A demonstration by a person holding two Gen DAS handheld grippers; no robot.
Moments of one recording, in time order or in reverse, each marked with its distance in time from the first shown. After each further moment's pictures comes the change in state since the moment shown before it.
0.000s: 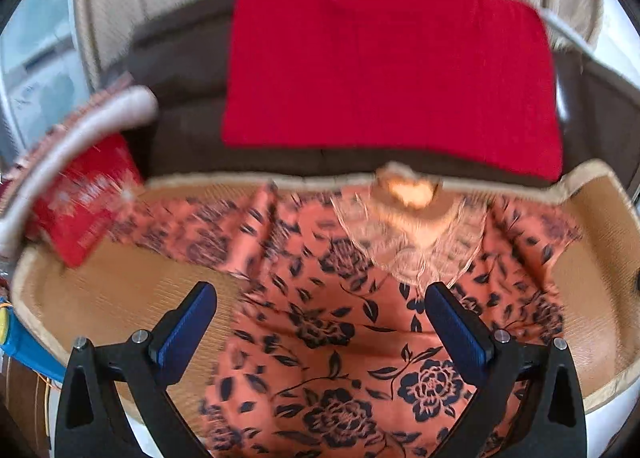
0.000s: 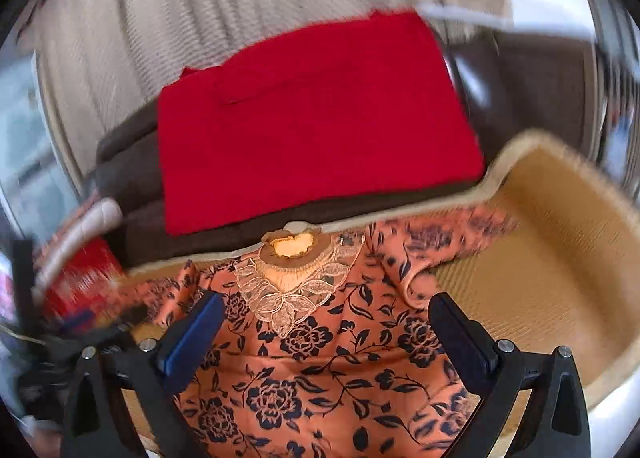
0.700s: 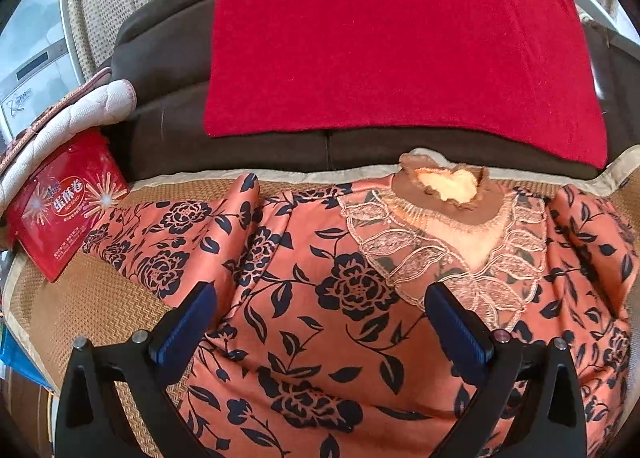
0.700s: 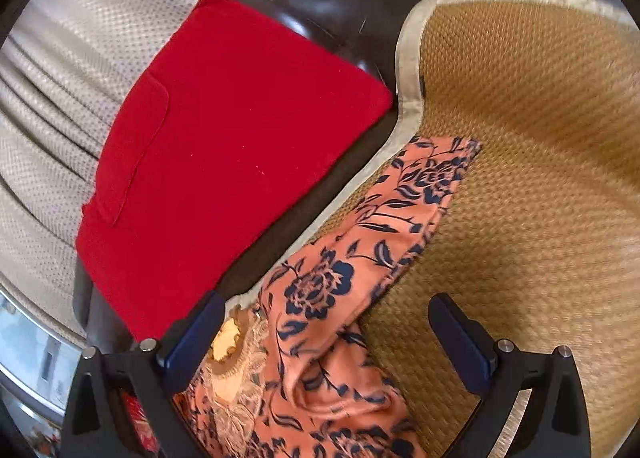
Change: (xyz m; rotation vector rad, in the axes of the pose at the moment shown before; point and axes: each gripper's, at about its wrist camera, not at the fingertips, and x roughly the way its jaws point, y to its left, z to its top) left arm 0.098 -0.017 -0.004 0.020 0.012 0.084; right arm 0.132 -0.193 0.013 0.598 0.063 -0.011
